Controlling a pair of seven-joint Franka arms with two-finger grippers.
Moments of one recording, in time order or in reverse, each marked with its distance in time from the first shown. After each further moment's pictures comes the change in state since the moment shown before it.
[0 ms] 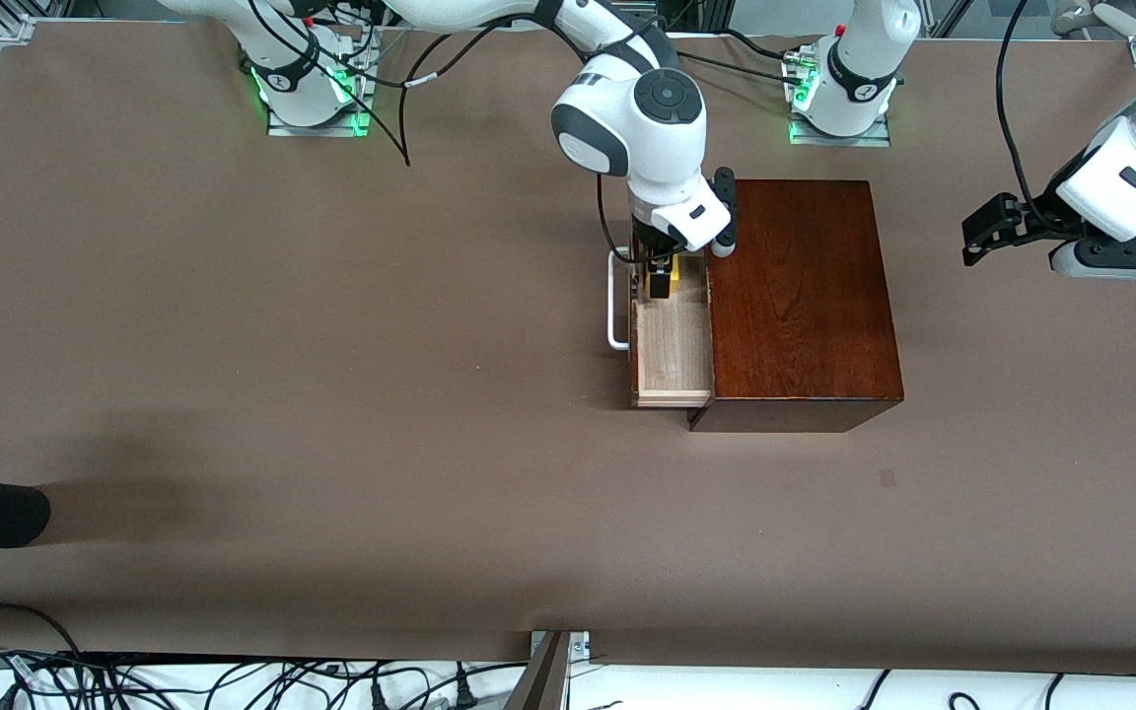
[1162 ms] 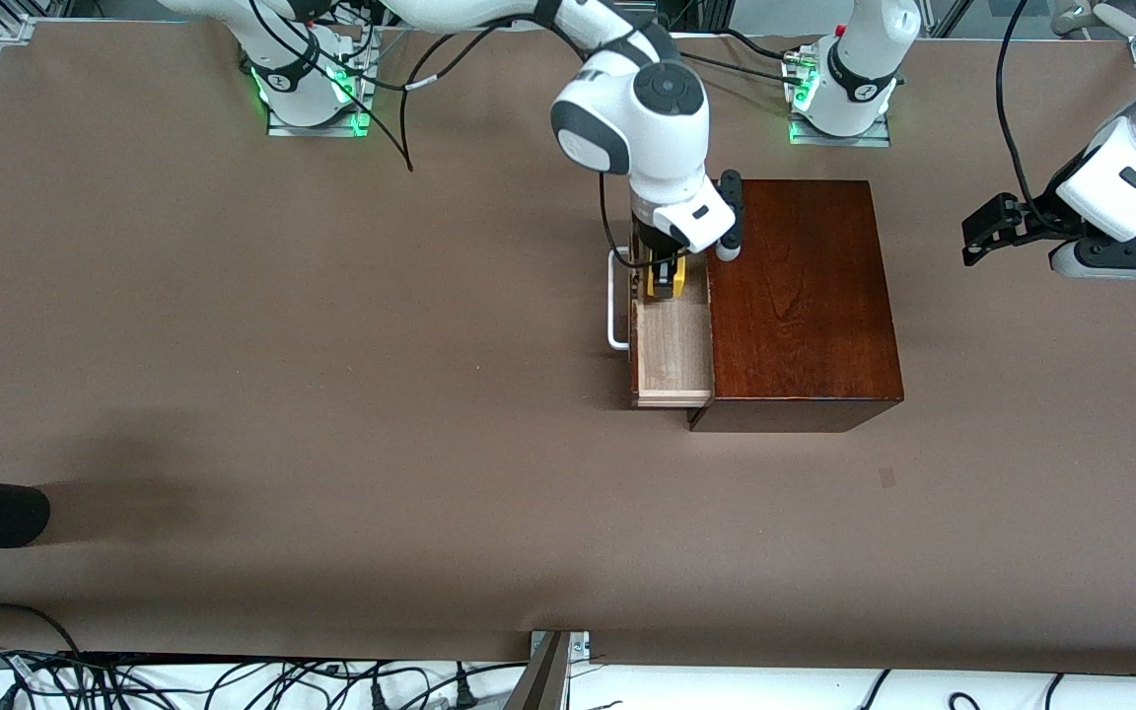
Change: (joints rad) left arm 0.000 0.000 0.000 0.000 0.000 0.000 0.000; right arm -0.001 -0.017 -0.014 0.093 -0.017 -0.057 0.055
